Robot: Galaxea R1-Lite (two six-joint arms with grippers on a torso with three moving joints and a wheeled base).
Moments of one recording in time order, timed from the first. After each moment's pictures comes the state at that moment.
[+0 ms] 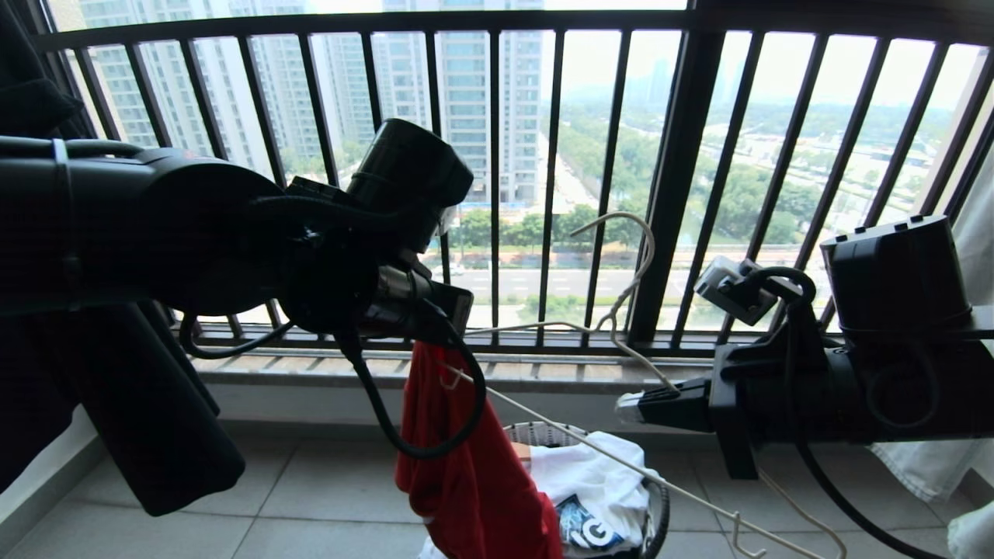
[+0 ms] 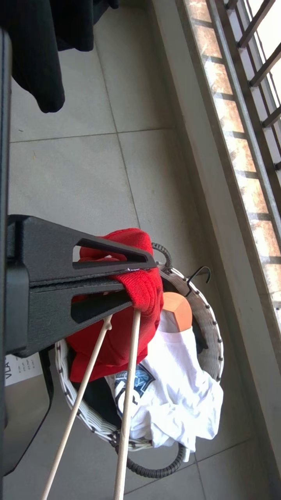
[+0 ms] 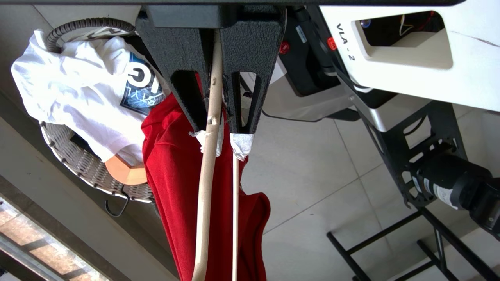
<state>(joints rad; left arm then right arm) -0.72 1.78 -1.56 0.45 0.43 -0.19 0.48 1.49 -0.90 -0.07 0.54 -0.07</state>
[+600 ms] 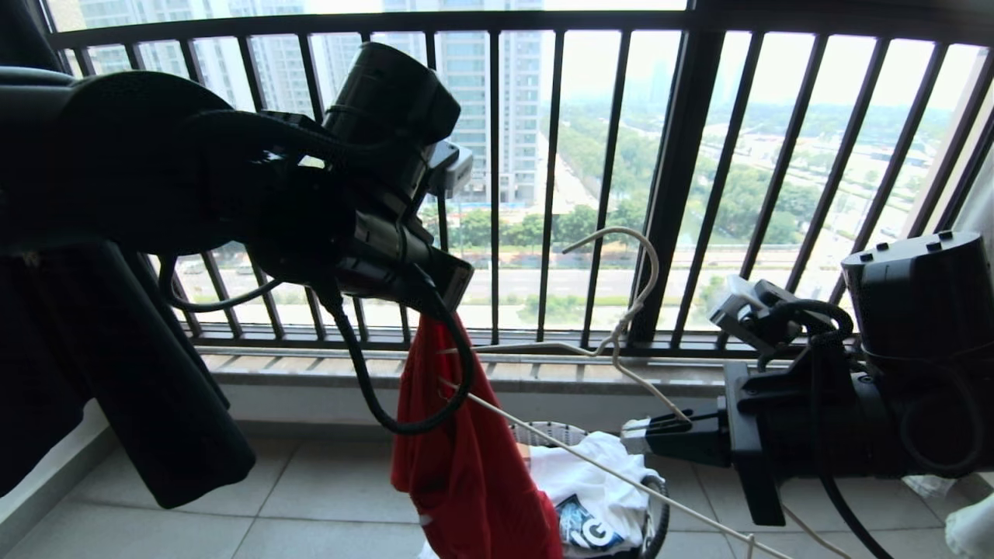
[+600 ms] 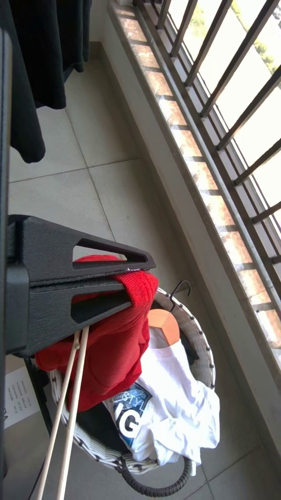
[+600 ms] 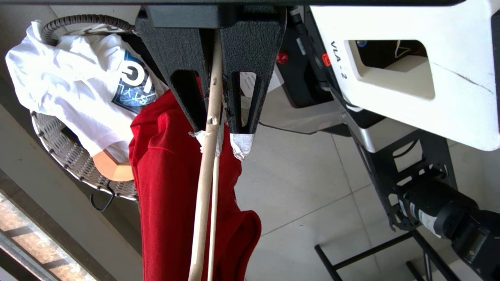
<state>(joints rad) -0.72 1.77 -1.70 0.53 0.42 0.02 0.53 1.44 -0.84 -0.07 0.55 -0.13</state>
